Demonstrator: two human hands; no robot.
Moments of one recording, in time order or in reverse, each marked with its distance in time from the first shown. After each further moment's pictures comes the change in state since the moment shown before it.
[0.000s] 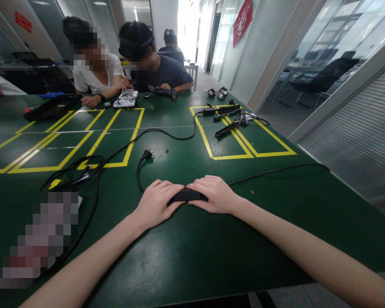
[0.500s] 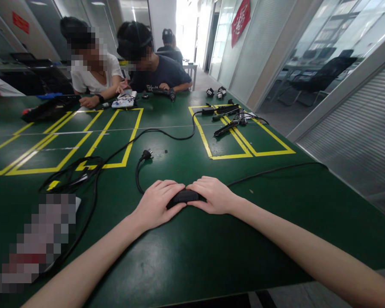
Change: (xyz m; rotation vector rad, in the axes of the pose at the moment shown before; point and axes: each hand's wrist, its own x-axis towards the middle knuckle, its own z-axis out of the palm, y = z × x) left_hand 0.001 0.001 -0.002 -0.048 -0.006 0.023; right_hand 0.003 -0.003 -0.002 0.050 -0.113 0.030
